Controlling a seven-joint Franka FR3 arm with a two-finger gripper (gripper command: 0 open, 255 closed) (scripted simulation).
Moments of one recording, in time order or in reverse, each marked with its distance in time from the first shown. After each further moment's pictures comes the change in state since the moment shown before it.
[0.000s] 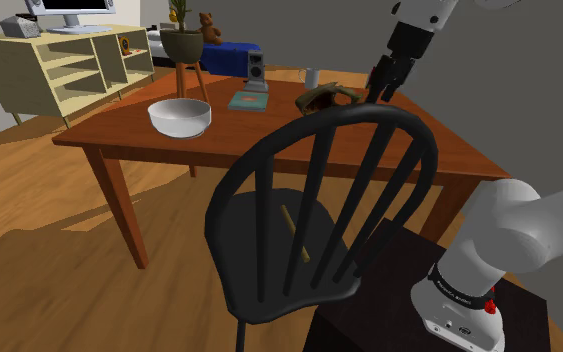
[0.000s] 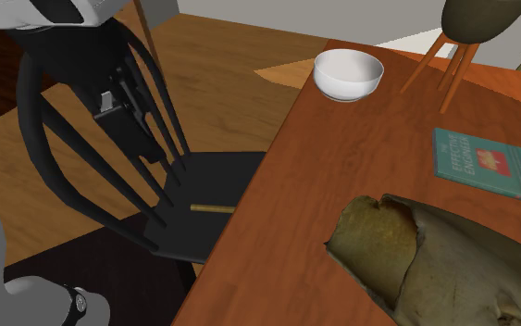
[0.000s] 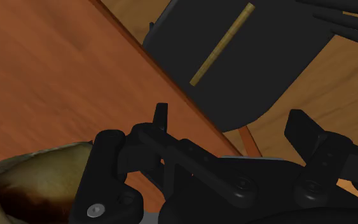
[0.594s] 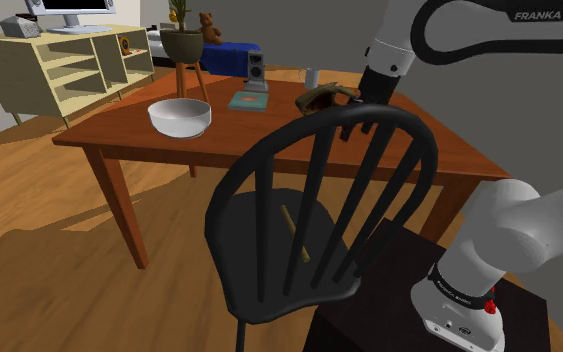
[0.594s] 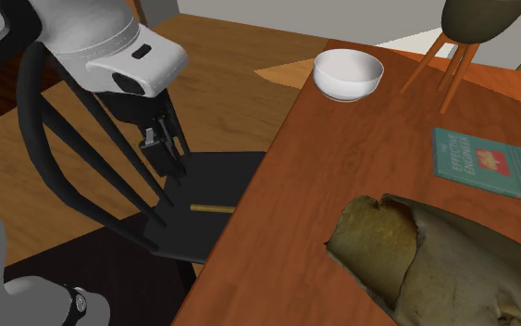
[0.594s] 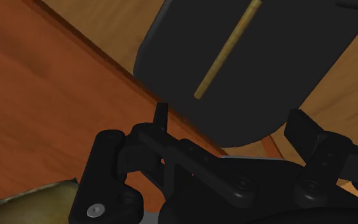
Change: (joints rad) arm -0.019 0.034 0.110 -0.194 0.019 0.207 0.161
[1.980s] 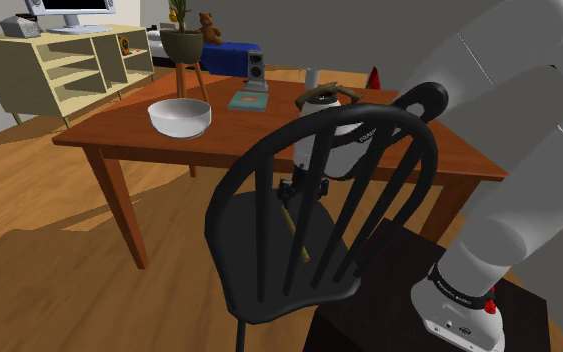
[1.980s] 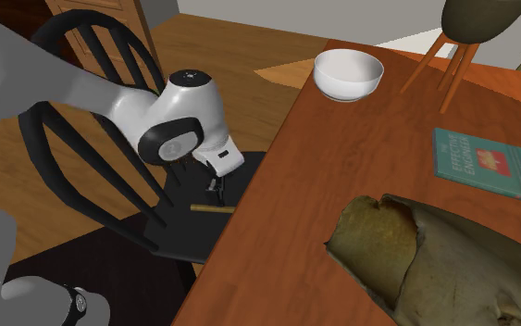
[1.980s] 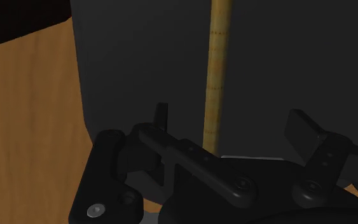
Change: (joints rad) arm -0.207 0.649 0.375 -0.103 -0.037 0.650 0.641
